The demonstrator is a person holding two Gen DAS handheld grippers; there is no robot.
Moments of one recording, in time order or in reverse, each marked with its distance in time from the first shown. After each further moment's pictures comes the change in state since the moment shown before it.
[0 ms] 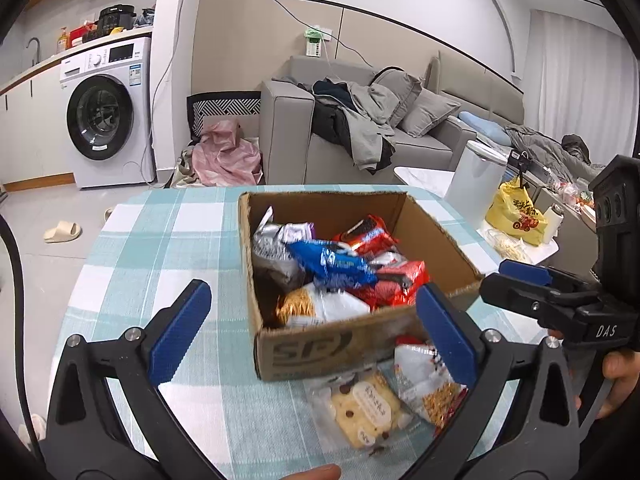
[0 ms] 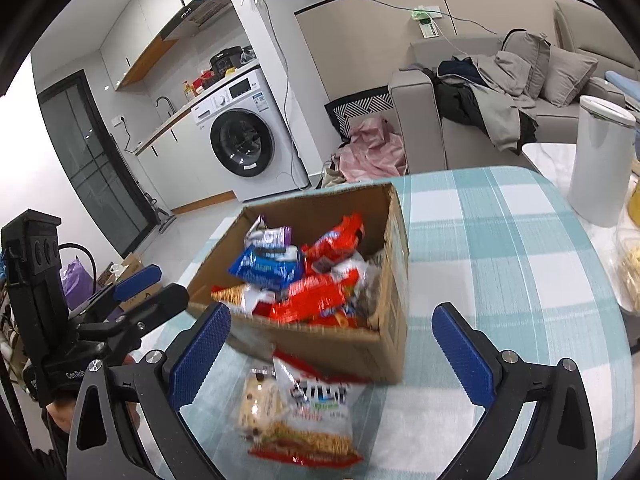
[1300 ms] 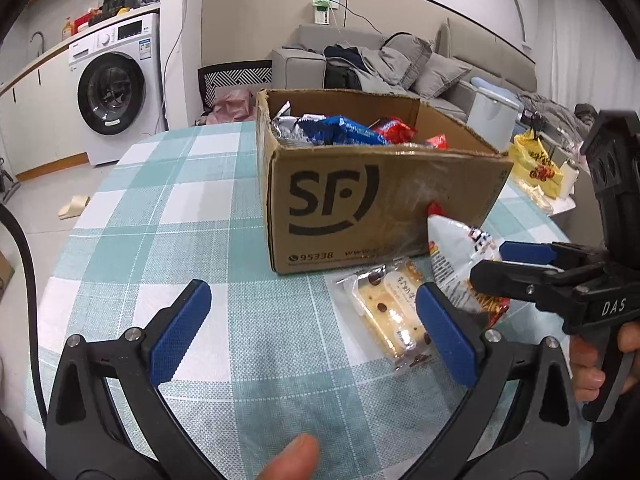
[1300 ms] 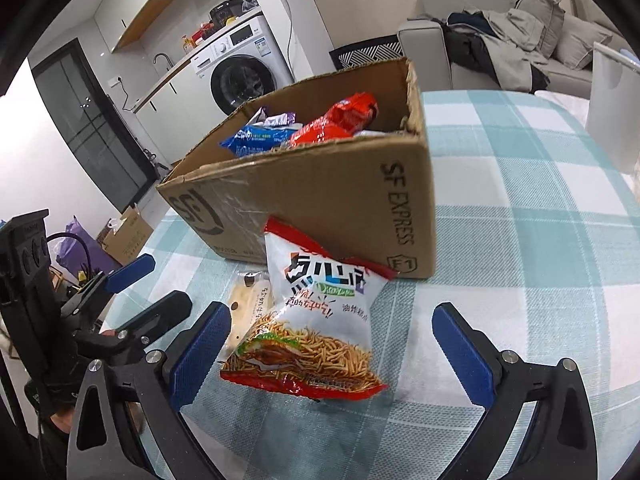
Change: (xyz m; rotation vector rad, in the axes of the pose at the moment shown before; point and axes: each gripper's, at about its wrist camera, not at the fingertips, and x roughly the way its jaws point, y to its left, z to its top) left arm 0.007 0.001 -0.100 0.038 0.113 0.063; right arm 0.041 0.008 -0.075 -0.006 0.182 0.016
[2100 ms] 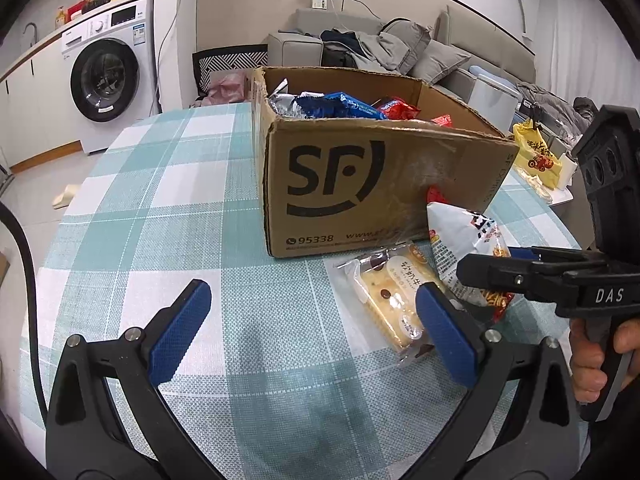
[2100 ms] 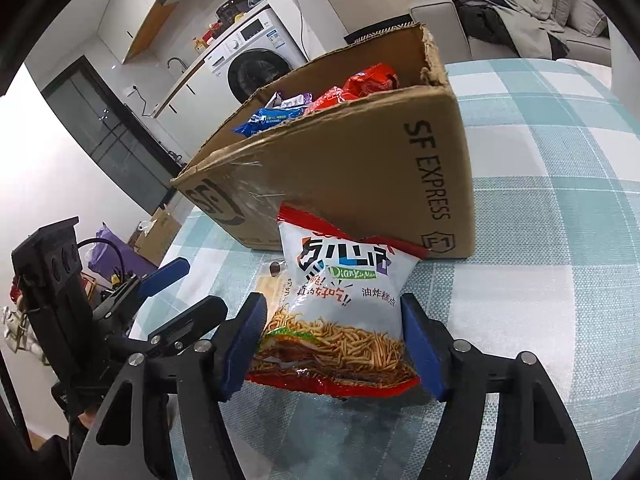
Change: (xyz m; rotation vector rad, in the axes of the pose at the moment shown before) left arm 0.017 0.008 -0.003 -0.014 0.053 -0.026; right arm 0.015 -0.006 -0.003 0.055 0.047 0.133
